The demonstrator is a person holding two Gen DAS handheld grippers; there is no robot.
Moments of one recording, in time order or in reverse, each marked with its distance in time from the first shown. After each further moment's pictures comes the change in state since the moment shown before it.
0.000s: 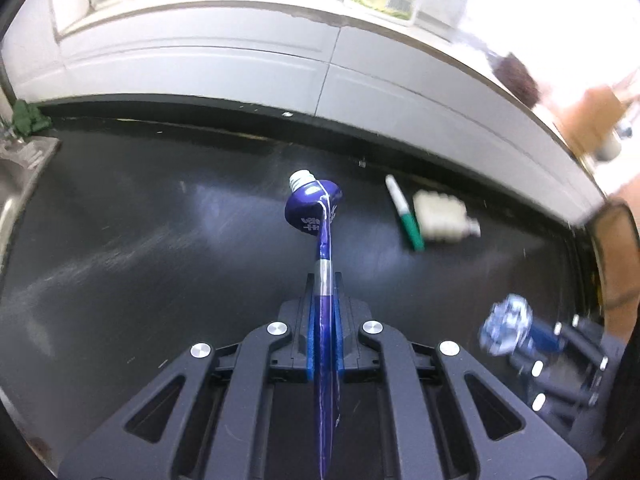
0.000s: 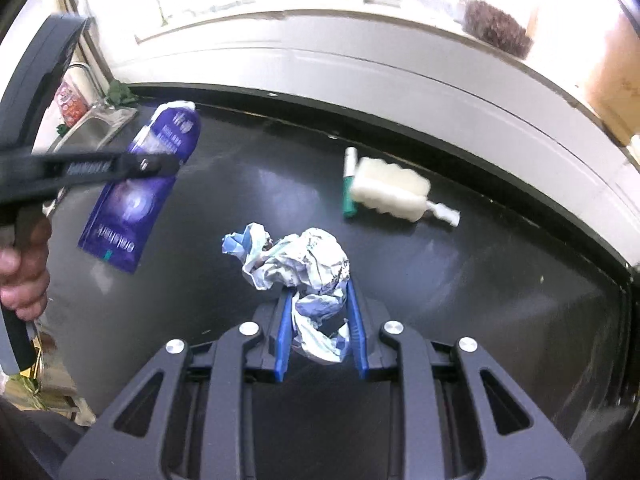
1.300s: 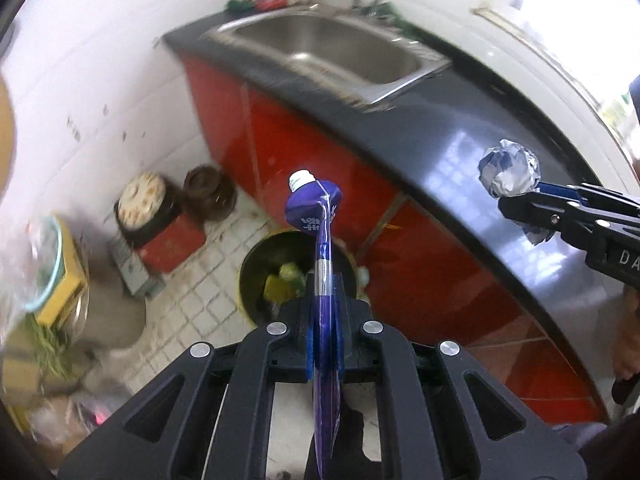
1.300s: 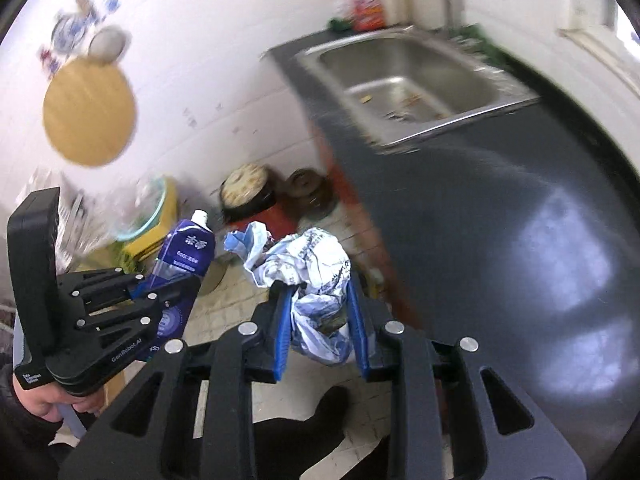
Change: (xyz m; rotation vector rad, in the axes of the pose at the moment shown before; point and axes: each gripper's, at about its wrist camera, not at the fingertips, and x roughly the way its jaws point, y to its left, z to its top) left arm -0.271 0.356 -0.376 -0.539 -0.056 0.391; right arm -0.002 0.527 -0.057 -0.550 0.180 0.549
